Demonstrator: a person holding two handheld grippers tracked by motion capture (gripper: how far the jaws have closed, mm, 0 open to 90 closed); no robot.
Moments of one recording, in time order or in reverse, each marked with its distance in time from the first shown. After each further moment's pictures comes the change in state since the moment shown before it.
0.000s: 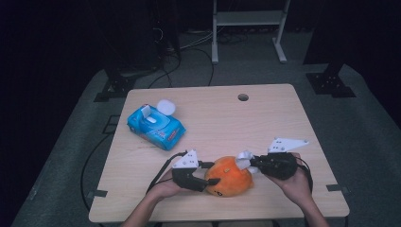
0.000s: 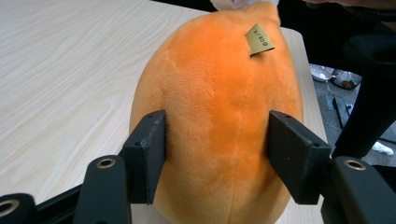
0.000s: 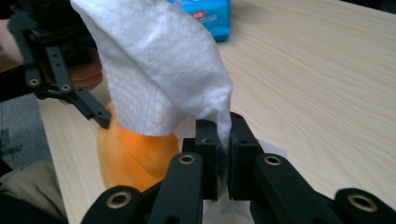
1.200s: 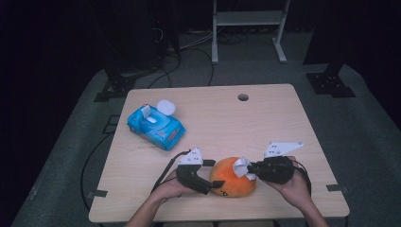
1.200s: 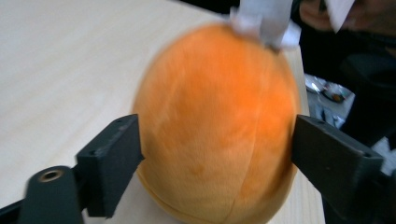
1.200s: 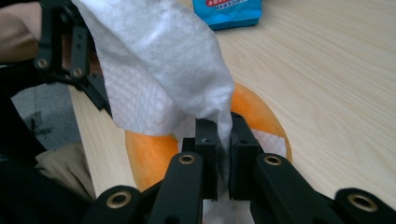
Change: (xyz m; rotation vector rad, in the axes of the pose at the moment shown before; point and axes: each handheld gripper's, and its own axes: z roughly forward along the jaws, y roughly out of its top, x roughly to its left) left arm -0.006 0.007 0.017 0.032 -0.019 -0.099; right arm 0.008 -0.004 0.007 0.054 0.098 -0.013
